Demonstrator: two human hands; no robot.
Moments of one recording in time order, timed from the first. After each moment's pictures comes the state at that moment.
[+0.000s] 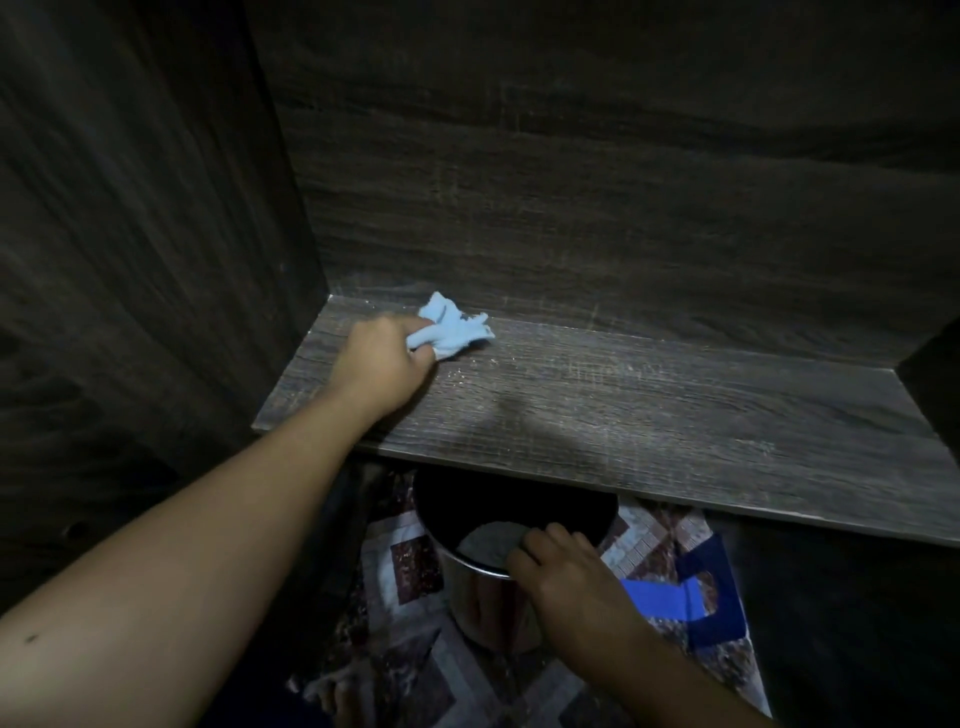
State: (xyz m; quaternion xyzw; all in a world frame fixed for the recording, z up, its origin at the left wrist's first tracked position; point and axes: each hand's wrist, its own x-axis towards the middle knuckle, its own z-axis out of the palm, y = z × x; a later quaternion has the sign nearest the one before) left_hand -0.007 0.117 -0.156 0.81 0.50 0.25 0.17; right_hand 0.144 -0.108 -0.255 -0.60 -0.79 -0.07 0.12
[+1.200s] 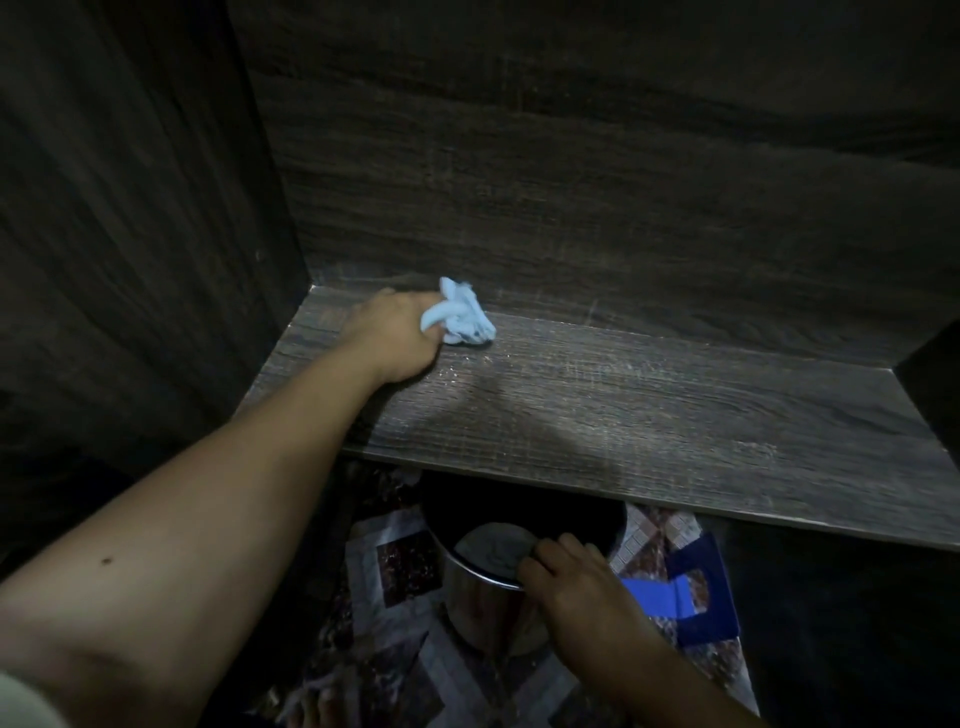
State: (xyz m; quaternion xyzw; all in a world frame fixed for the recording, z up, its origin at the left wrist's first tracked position) left_hand 0.017 0.153 -0.156 0.87 0.47 0.12 0.14; right_hand 0.158 -0.111 -0.272 -0.61 -0.78 -0.06 0.11
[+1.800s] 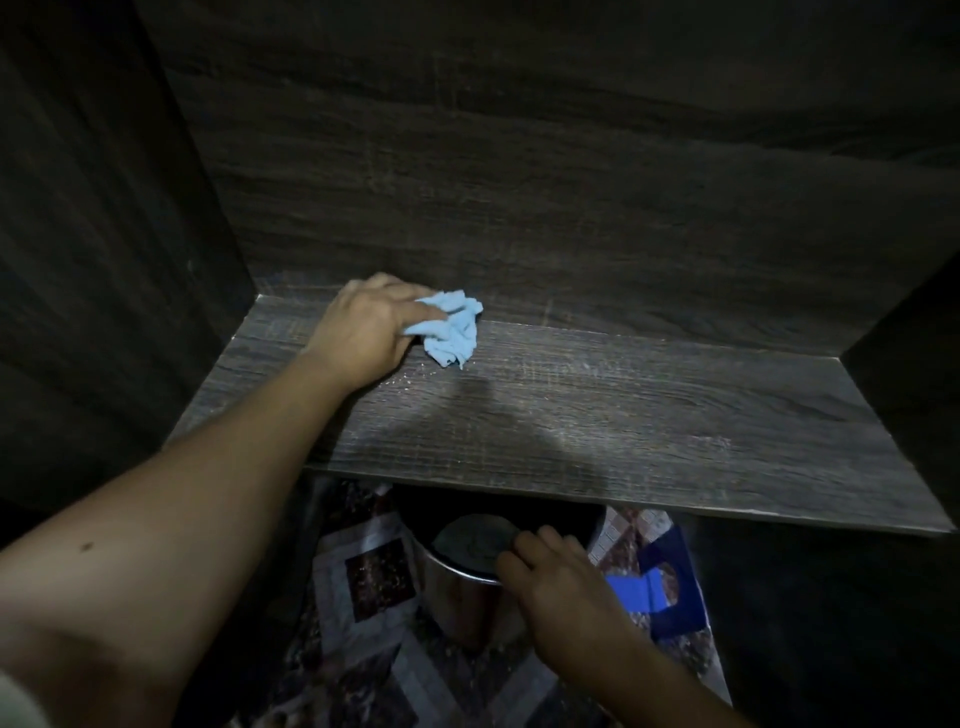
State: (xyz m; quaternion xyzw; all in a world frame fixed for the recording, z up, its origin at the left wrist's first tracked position) left_hand 0.034 0.170 -0.173 0.94 0.26 0.23 -0.01; right_hand 0.173 -0.112 -0.263 -0.63 -0.77 -0.07 0.10
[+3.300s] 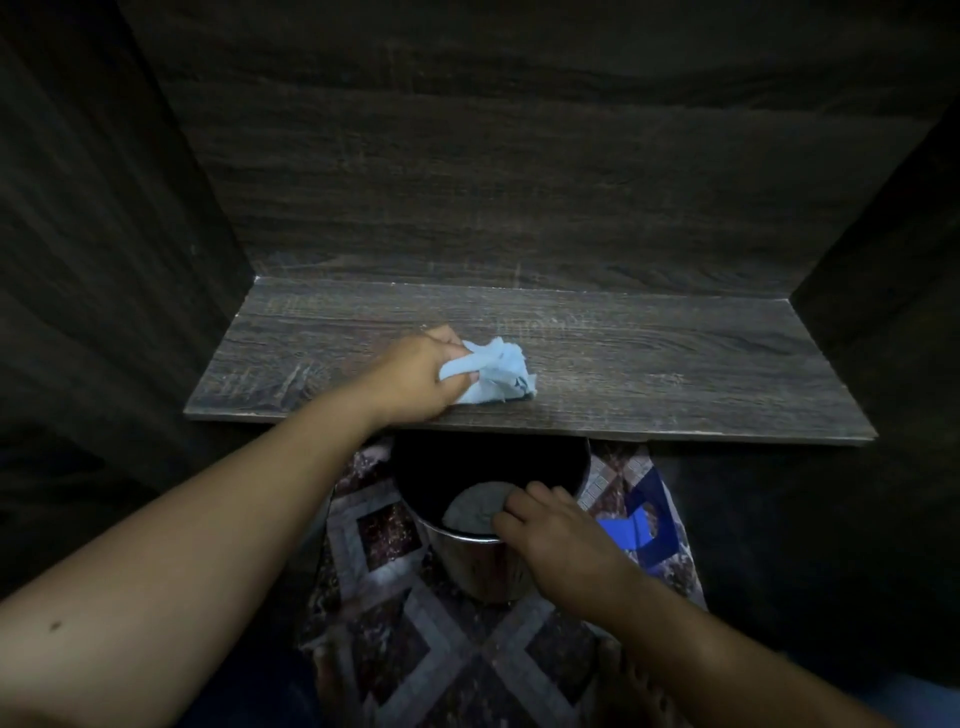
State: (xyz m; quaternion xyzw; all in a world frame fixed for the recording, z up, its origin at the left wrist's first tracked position) left_hand 0.051 0.055 -0.159 0.91 0.29 0.10 0.28; right_hand 0.177 -0.146 -0.251 -0.59 -0.80 -0.06 0.09
